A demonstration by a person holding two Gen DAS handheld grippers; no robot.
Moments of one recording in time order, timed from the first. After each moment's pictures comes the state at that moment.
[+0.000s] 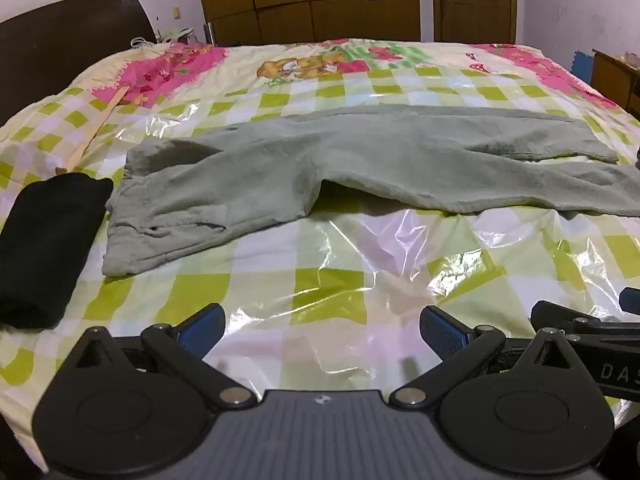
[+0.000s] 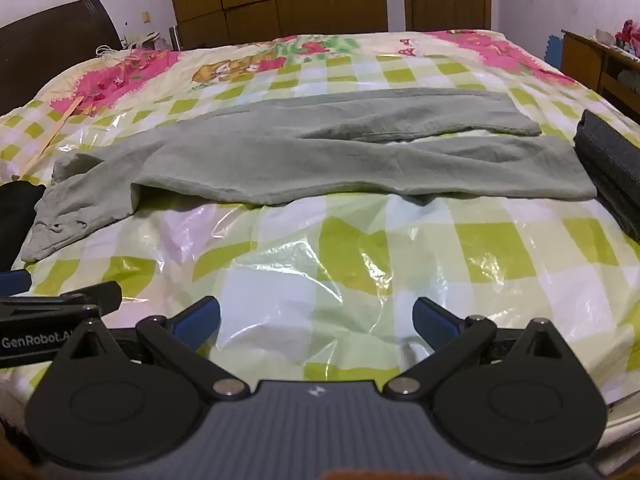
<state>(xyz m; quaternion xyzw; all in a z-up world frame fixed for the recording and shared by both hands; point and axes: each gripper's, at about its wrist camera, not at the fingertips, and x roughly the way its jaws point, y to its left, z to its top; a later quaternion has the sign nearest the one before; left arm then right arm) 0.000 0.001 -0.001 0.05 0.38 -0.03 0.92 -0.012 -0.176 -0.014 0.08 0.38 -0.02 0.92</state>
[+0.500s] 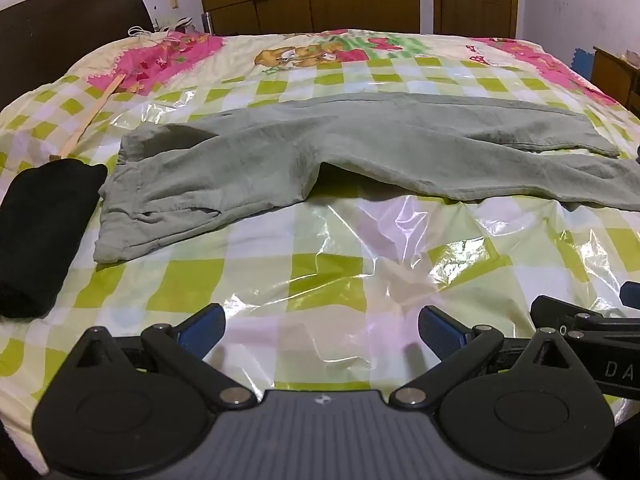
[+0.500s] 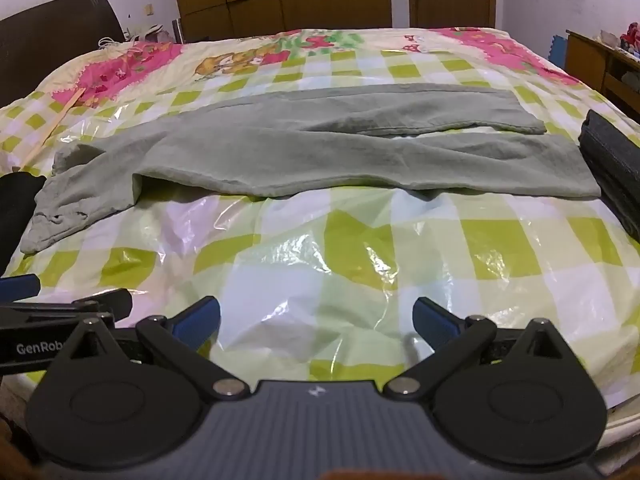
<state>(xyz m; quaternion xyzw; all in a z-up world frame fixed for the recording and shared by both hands) 0.005 0.002 -0.011 0.05 0.40 -0.03 0.92 -0.011 -0.171 -0.018 0.07 0.39 -0.02 0.92</state>
